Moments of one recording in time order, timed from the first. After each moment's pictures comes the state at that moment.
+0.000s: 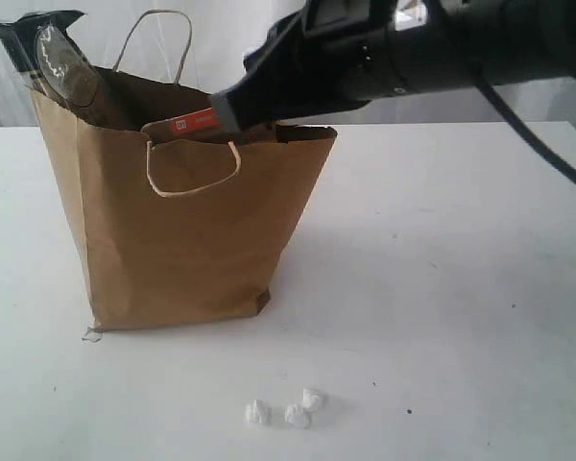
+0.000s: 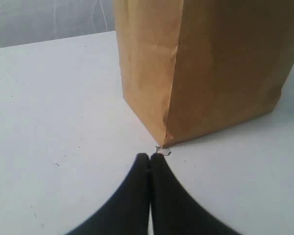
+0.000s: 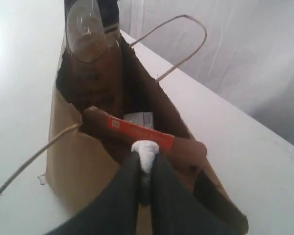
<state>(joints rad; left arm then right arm) -0.24 0.00 0.02 -0.23 0.31 0.26 0.76 1.32 -1.18 -0.07 0.36 -0.03</state>
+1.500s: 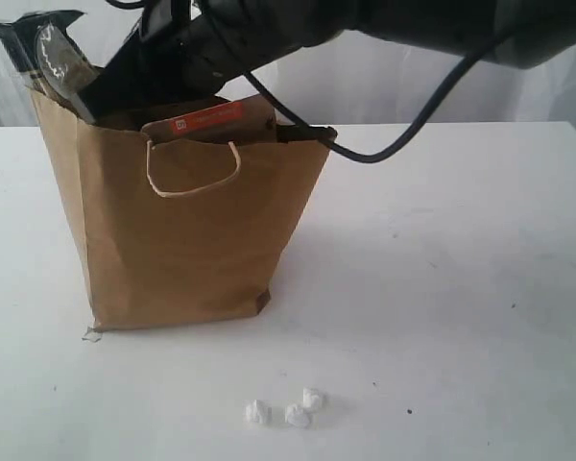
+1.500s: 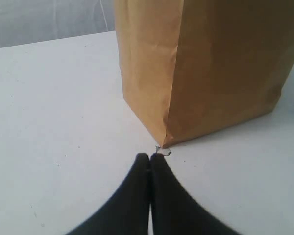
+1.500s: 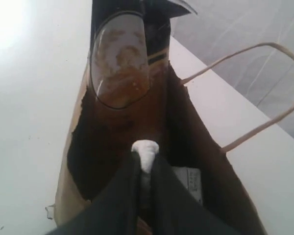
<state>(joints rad) -0.24 0.00 0.02 -0.23 0.31 0.26 0.82 1.74 -1.62 0.02 0.47 -0.15</state>
